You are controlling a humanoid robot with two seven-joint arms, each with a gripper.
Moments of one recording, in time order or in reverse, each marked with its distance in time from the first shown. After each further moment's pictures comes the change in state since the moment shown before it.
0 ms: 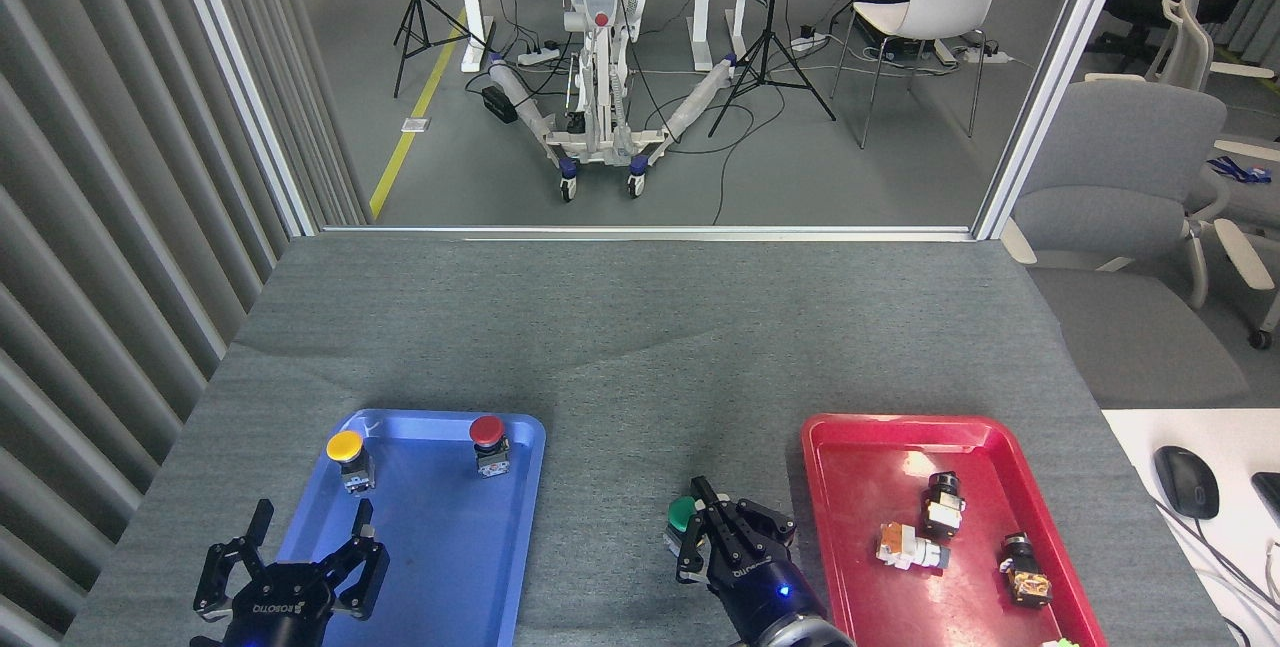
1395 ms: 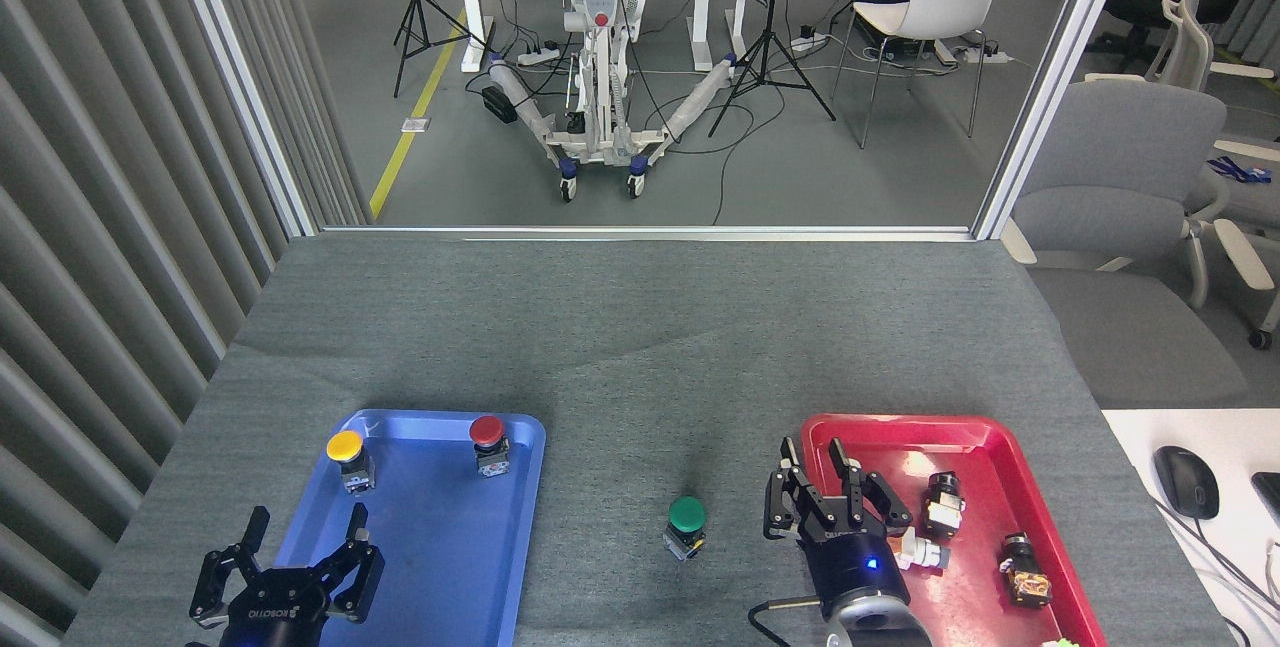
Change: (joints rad) left arm 0.003 0.003 0.007 0.014 0.036 -0.006 0.000; right arm 0.012 -0.014 -0.175 -0.079 -0.030 0.163 -0.022
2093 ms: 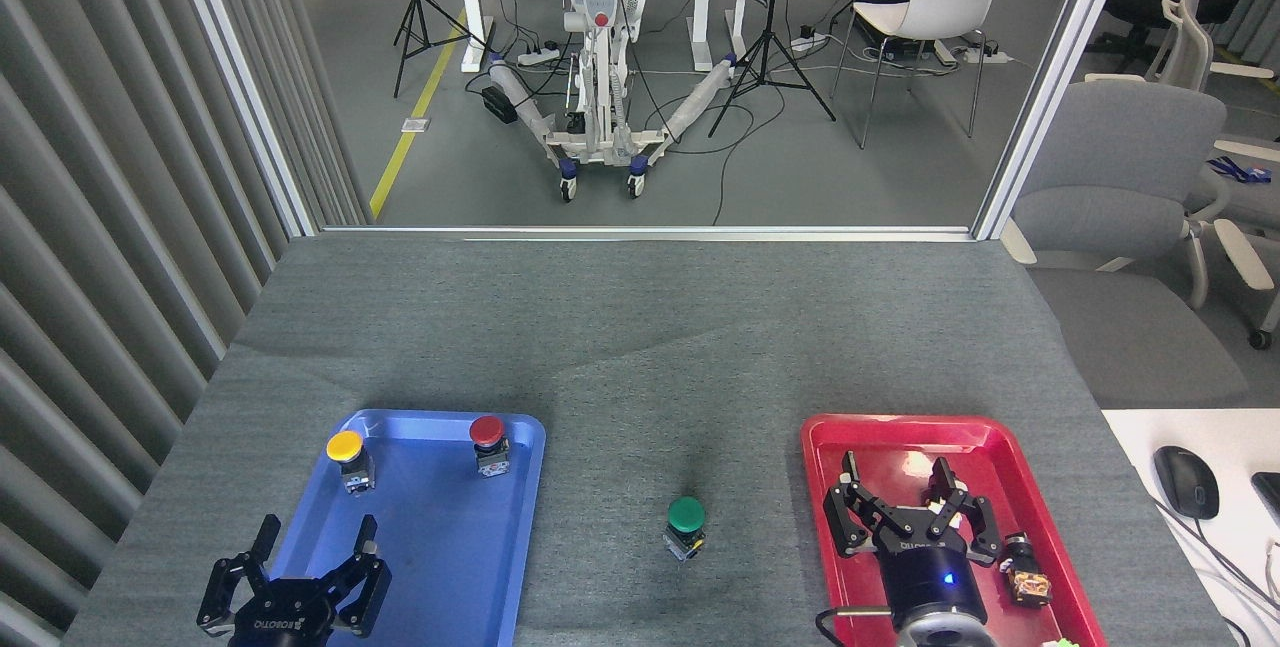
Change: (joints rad) left arm 0.018 0.001 -0.002 0.002 0.001 -0.047 0.011; right arm 0.061 -0.061 -0.093 -0.101 0.002 0.008 0.010
